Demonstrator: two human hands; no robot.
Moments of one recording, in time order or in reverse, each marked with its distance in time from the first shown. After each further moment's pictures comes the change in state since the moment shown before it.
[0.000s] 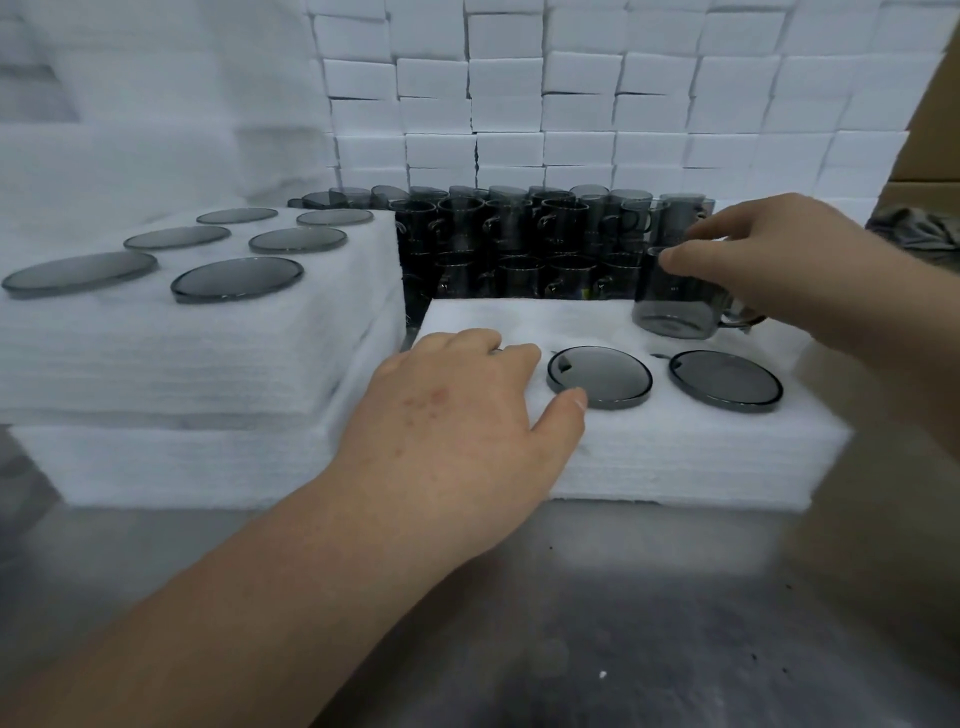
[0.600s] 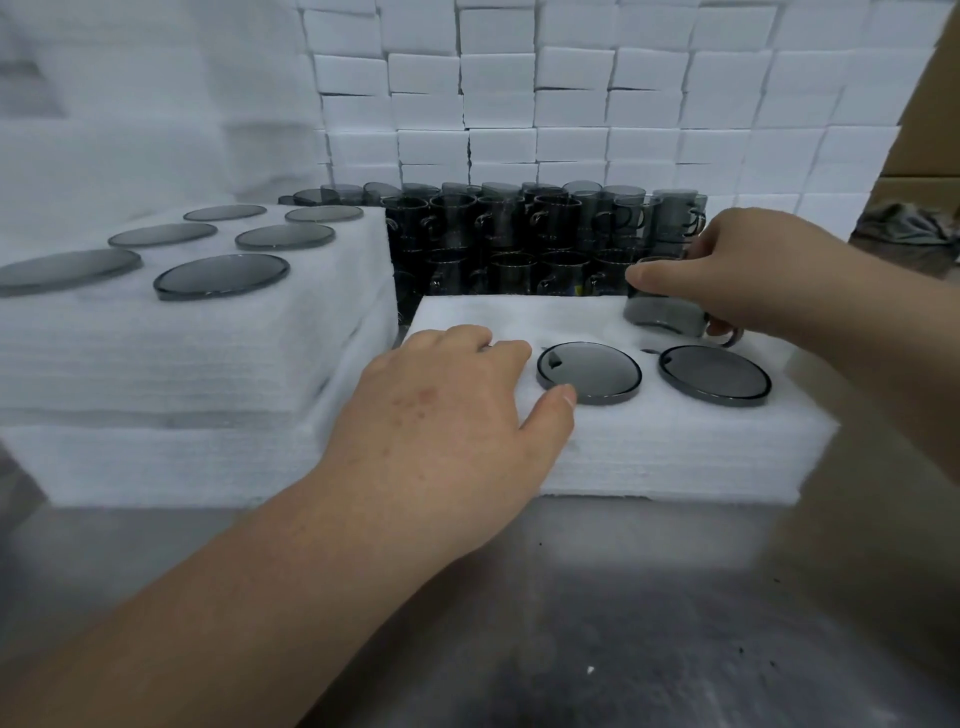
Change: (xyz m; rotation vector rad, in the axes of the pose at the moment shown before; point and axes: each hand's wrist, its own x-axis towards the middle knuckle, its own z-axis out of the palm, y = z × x) left_hand 0.000 0.001 0.001 -0.005 0.010 -0.008; right_hand 0.003 0.000 0.008 -0.185 -0.050 0.070
